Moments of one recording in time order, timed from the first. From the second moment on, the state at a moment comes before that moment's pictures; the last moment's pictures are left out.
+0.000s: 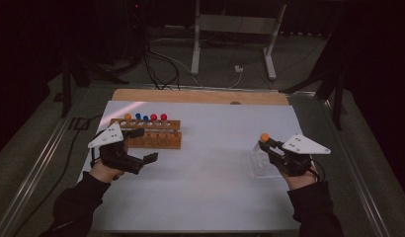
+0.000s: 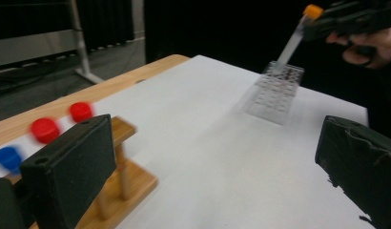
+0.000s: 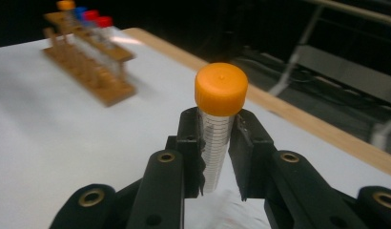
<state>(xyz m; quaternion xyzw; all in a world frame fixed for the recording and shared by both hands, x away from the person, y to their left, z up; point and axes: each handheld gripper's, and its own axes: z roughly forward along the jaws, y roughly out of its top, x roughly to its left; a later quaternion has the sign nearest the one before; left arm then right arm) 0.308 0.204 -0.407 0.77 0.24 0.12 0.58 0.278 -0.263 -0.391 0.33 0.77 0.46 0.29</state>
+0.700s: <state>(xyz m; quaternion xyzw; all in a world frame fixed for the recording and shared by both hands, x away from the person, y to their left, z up) 0.304 0.125 -0.418 0.81 0.15 0.05 0.57 0.267 -0.178 -0.423 0.23 0.84 0.46 0.16</state>
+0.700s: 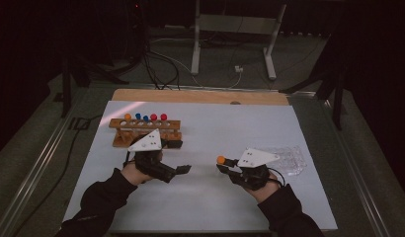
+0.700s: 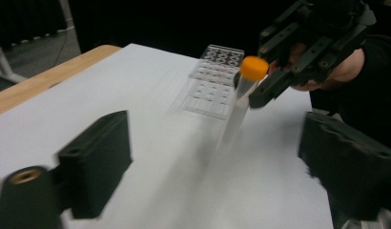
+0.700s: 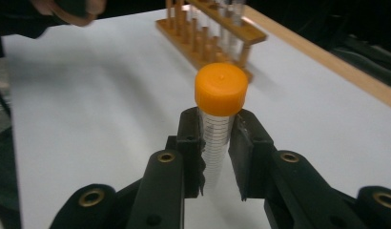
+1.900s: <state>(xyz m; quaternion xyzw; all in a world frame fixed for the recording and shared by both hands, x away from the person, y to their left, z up) 0.296 0.076 -0.422 0.83 0.08 0.05 0.56 0.259 -0.155 -0.429 0.21 0.85 0.47 0.13</state>
